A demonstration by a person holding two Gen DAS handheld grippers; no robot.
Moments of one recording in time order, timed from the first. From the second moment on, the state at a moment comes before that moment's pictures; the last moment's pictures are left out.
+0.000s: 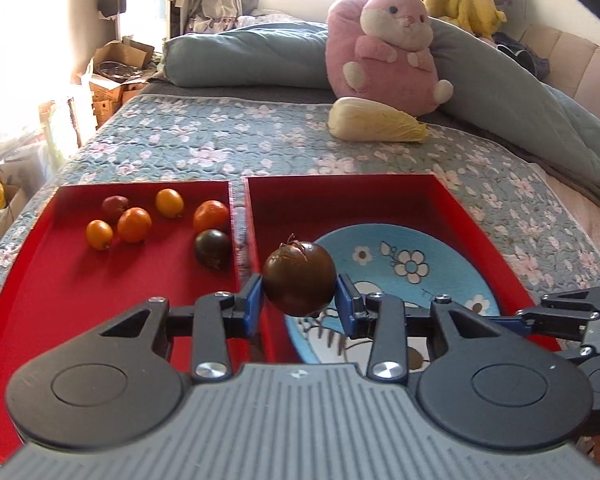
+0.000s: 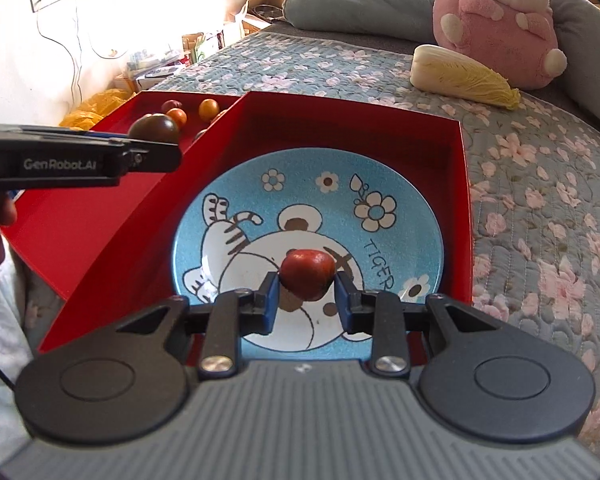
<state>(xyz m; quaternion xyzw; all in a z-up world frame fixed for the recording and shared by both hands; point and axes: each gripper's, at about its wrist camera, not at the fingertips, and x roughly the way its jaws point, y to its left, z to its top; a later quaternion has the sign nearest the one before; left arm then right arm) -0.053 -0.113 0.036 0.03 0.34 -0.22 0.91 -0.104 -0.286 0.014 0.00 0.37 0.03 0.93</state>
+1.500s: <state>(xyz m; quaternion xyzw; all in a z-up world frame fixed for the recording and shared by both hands) -0.041 -0.111 0.039 0.04 0.35 -0.21 0.91 -0.091 -0.275 0.034 0.00 0.34 0.02 0.94</state>
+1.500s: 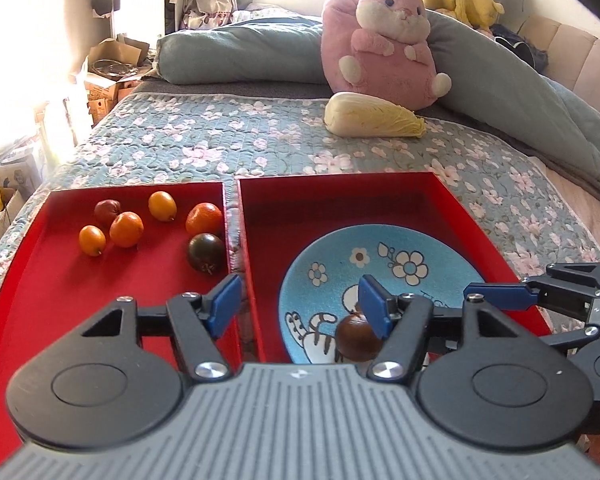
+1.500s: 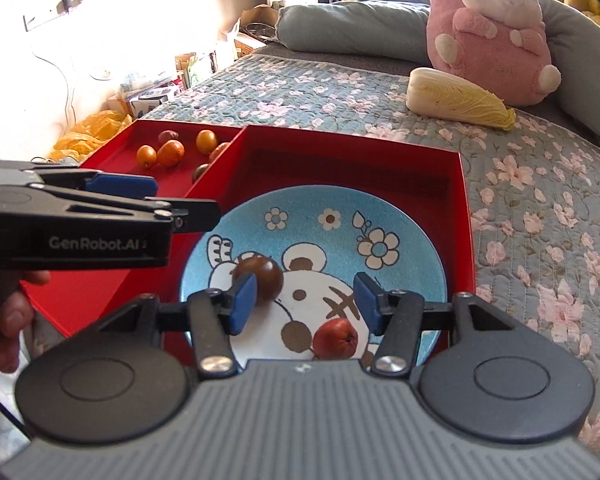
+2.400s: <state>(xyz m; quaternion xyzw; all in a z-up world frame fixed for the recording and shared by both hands) 0.040 0.005 0.023 0.02 0.36 -0.08 0.93 -0.004 -0.179 0.065 -0.07 0.31 0.11 0.94</state>
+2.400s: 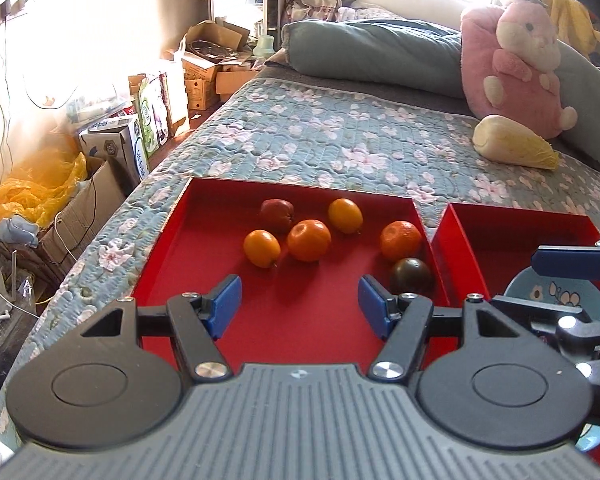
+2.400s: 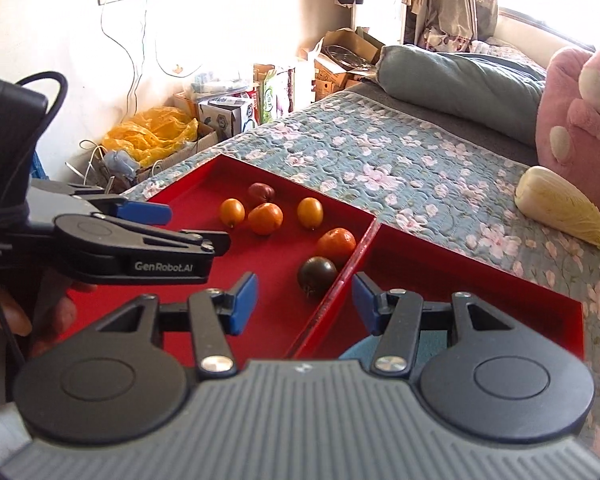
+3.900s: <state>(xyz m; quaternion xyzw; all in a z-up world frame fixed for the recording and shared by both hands) 0.135 0.027 -0.033 0.04 0.41 -0.05 0.91 0.053 -0.148 0.021 -0.14 0.35 0.13 0.92</state>
